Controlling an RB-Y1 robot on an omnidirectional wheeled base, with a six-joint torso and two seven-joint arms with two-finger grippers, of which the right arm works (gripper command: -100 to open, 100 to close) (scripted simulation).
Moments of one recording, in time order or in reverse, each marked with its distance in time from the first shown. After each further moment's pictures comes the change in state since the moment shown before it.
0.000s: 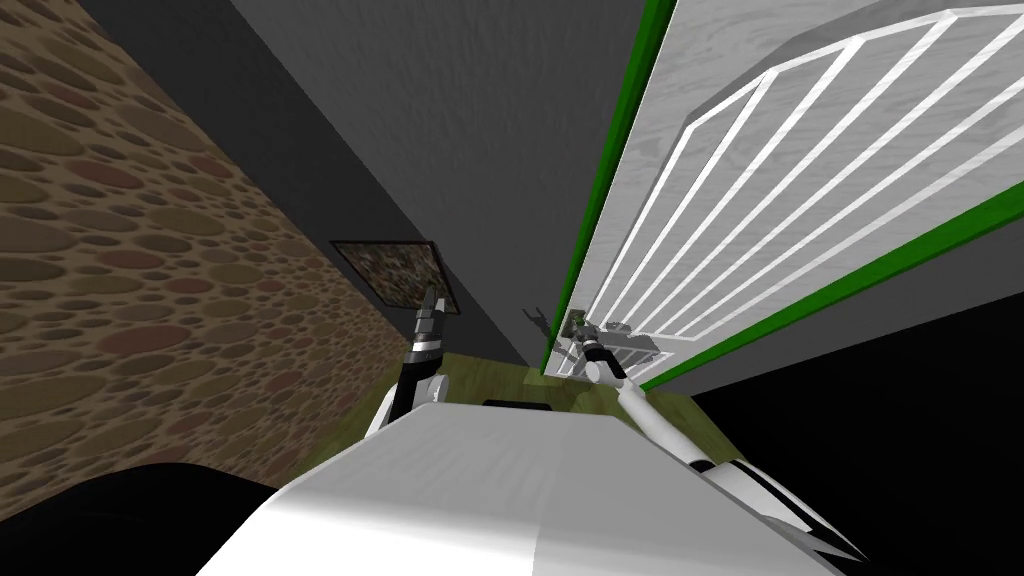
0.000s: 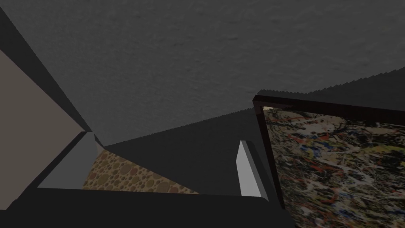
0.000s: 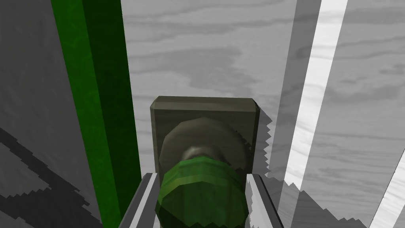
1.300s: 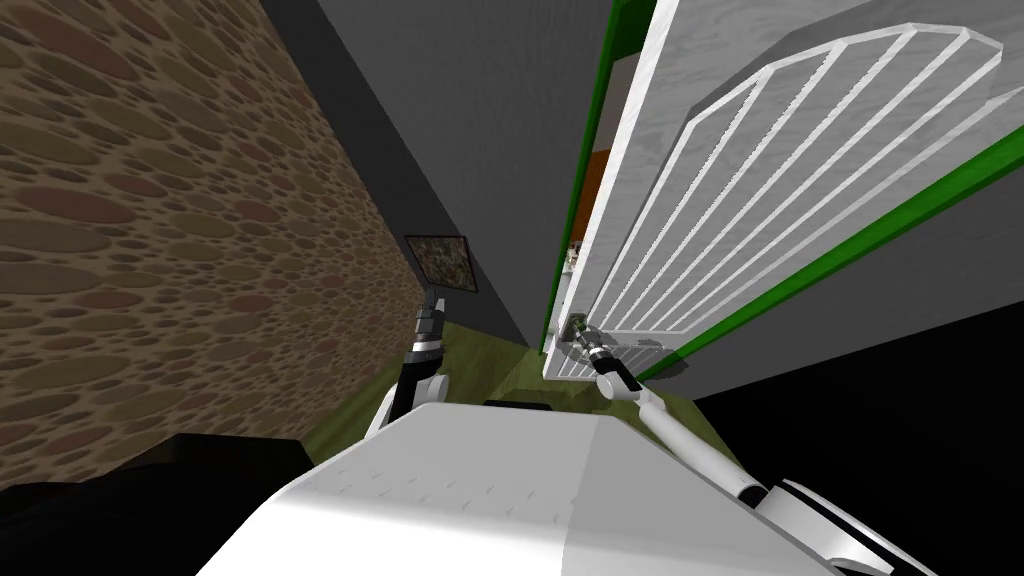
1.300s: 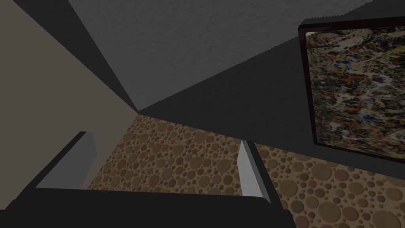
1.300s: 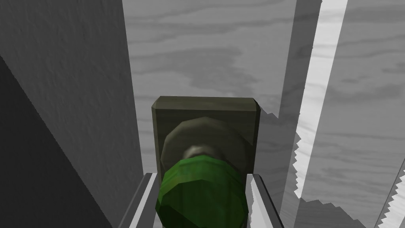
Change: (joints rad) arm 0.071 -0.161 0.155 -0.081 0.009 -0.086 -0.152
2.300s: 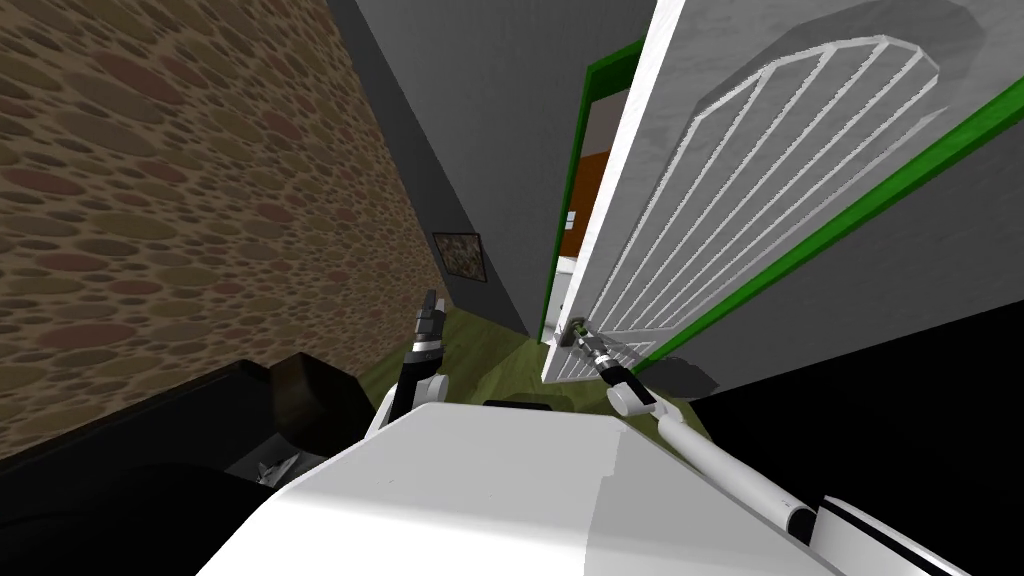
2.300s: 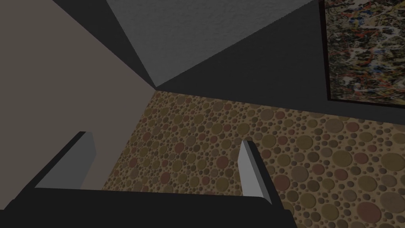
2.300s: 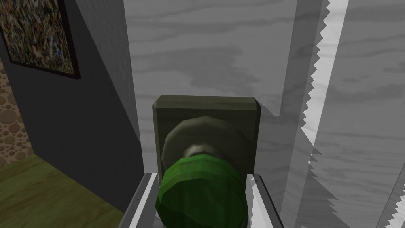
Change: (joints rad) arm 0.046 -0.117 0.115 -0.046 0.027 -0.093 -0.108
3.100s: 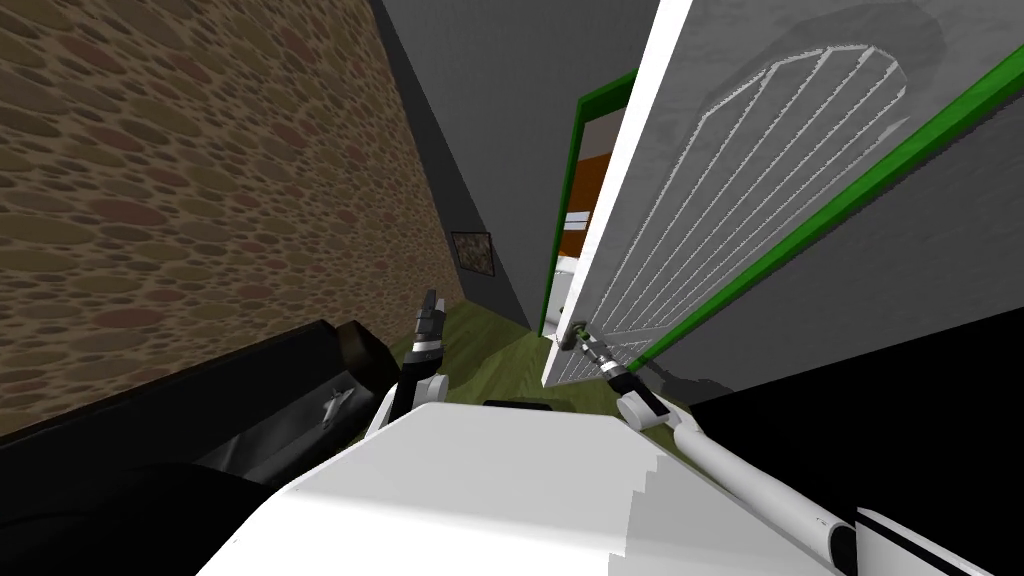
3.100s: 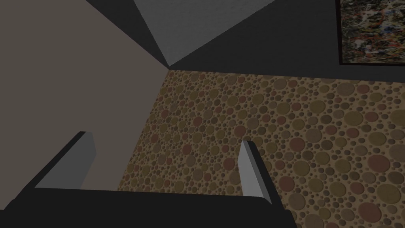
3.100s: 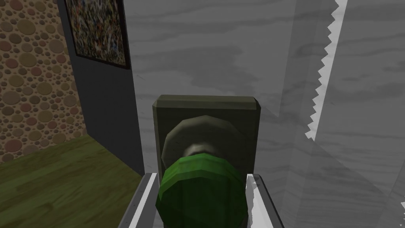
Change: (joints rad) arm 0.026 -0.080 0.073 -0.014 0.016 -0.076 -0.069
